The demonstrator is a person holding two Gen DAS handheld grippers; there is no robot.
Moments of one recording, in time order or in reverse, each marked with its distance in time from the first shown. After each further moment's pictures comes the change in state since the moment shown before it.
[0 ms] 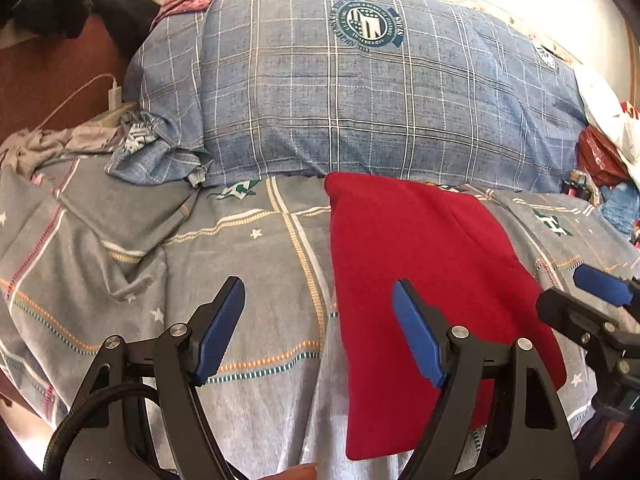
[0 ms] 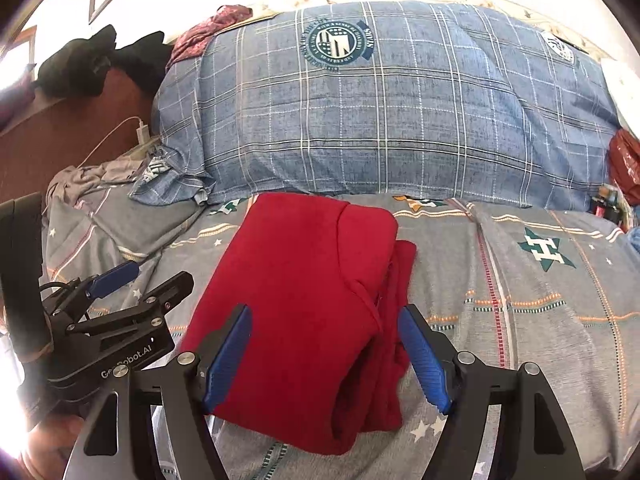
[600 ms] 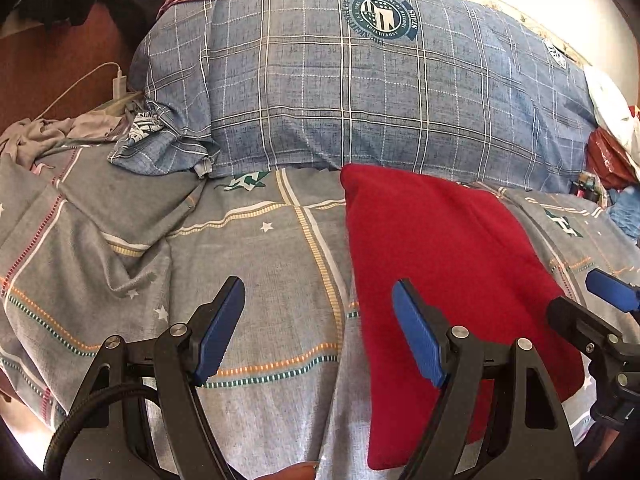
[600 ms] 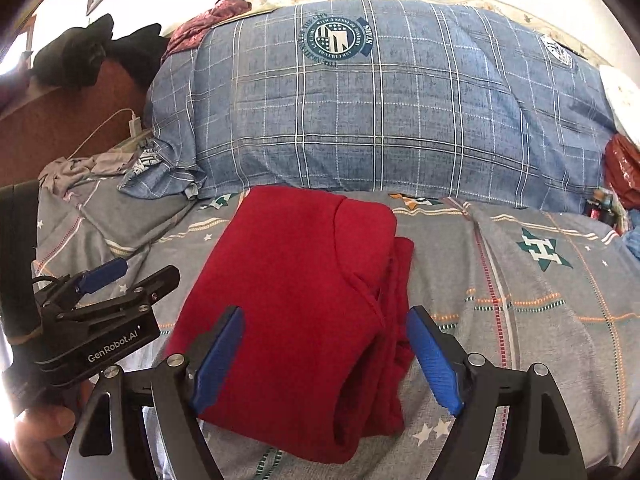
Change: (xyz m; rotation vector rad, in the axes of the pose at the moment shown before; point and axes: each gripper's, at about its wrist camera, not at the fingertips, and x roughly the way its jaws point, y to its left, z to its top) left arm 0.013 0.010 -0.001 -0.012 0.017 0.018; right arm 0.011 0.004 -0.004 -0.013 -0.001 -0.046
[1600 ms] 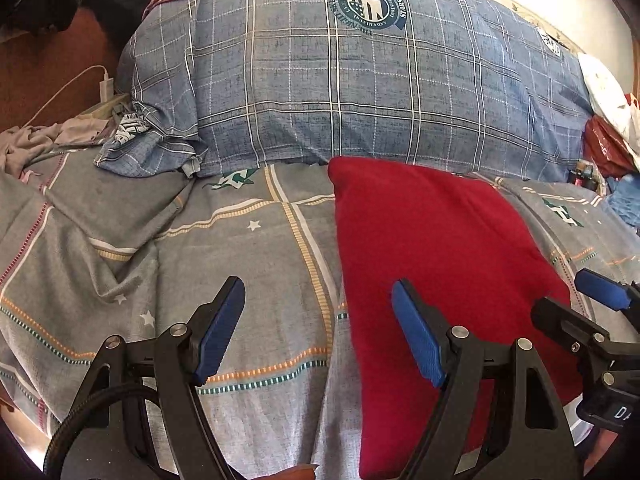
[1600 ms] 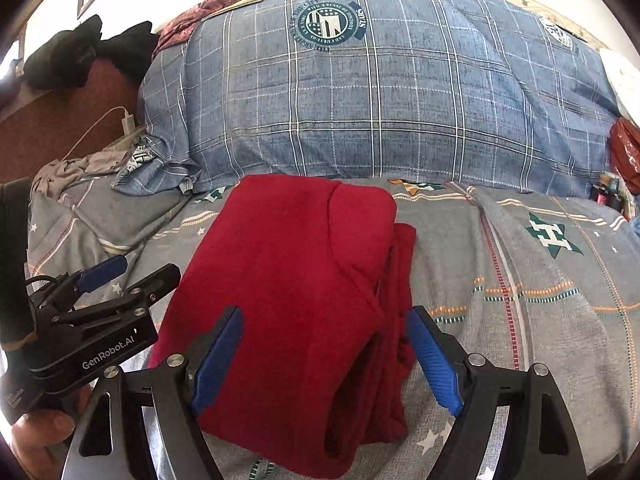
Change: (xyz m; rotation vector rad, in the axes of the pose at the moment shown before) left arm 0.011 -0.010 0.001 0.026 0.020 -0.011; right arm 0.017 -0.006 -0.003 0.029 0.036 0.013
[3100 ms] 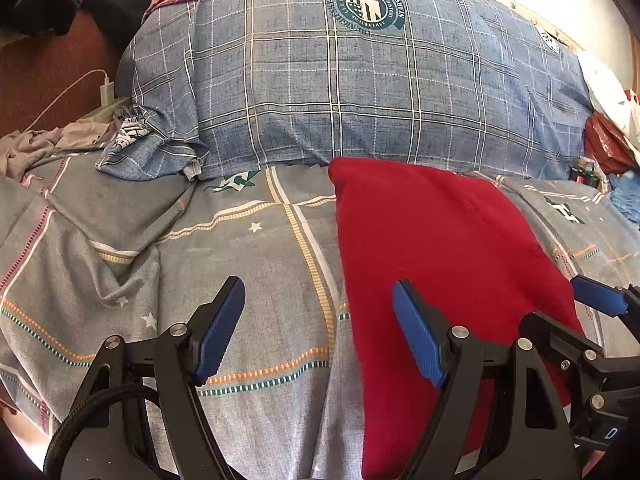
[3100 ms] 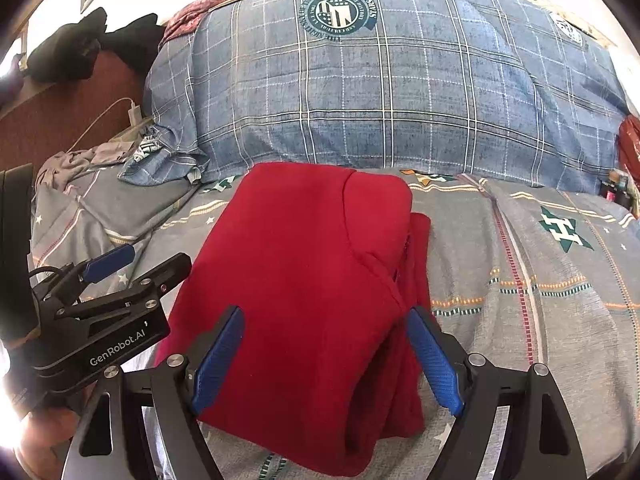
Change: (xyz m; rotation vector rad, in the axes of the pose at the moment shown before) left arm 0.001 -0.003 -0.002 0.008 -0.010 0.015; right arm 0.004 0.016 -0.004 -0.001 0.028 0.016
